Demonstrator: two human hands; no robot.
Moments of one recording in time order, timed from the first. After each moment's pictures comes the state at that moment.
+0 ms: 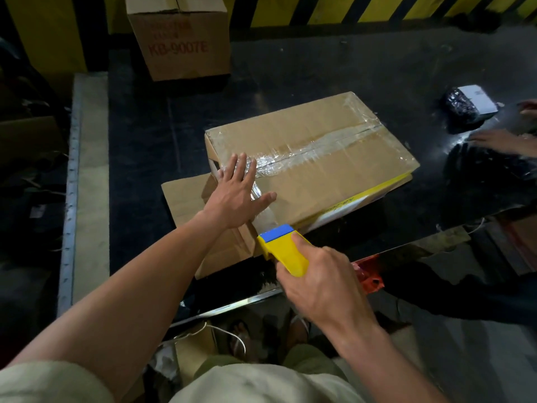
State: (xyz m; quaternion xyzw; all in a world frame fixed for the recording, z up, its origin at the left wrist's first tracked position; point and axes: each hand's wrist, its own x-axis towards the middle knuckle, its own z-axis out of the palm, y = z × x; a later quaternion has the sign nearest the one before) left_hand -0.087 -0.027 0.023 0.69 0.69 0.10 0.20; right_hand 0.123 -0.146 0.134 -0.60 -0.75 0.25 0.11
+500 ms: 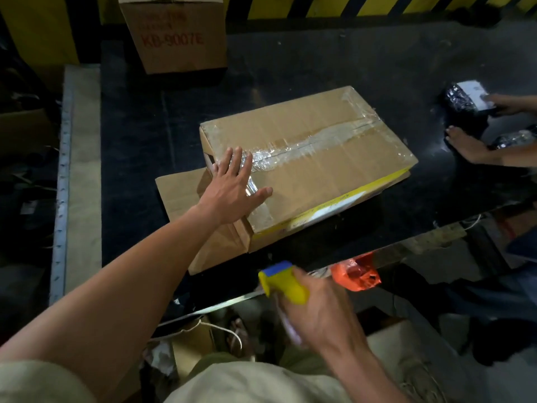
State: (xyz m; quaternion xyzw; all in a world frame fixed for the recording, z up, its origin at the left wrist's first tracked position) left_hand -0.090 -0.026 0.024 0.69 0.68 0.09 0.20; right_hand 0.141 -0.172 0.103 -0.62 -0.71 0.33 0.05
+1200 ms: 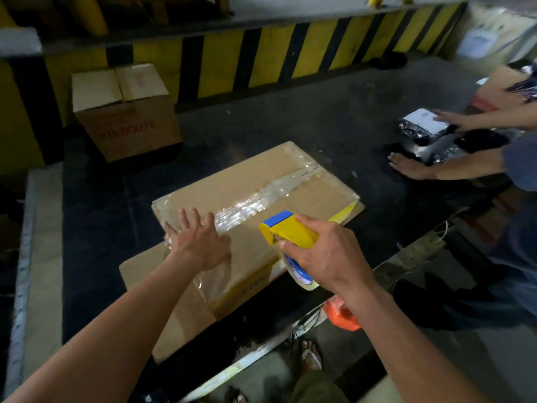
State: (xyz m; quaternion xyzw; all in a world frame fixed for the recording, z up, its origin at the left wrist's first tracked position) left_hand -0.047 0.007 0.078 0.64 0.75 -0.09 0.12; right_hand 0.196 -0.053 0.178 -0.64 -0.68 0.27 0.24
